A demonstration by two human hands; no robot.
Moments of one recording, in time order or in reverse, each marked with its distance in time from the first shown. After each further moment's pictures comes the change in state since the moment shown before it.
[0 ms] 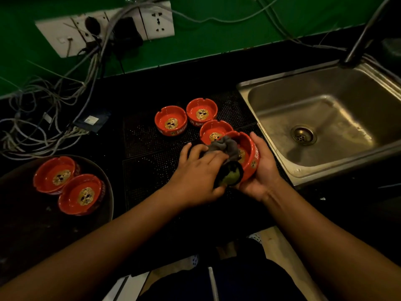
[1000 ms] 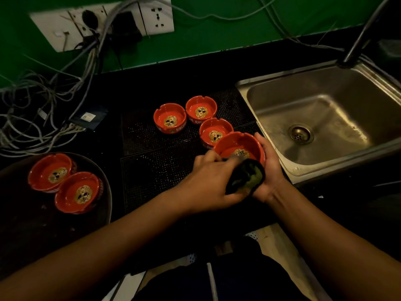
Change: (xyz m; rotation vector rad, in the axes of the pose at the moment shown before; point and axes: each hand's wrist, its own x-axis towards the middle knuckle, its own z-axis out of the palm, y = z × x) left_hand -0.011 0.024 -0.021 -0.345 0.003 0.078; right_hand -0.011 0.002 0.005 -0.006 0.068 -0.022
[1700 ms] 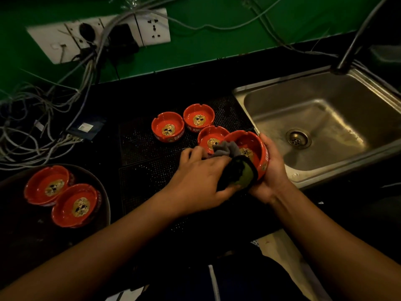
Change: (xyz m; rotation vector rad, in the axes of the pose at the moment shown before) left_hand 0.008 -0.019 -0.012 0.246 0.088 -0.029; right_hand 0.005 -0.014 0.002 0.000 -0.020 -0.077
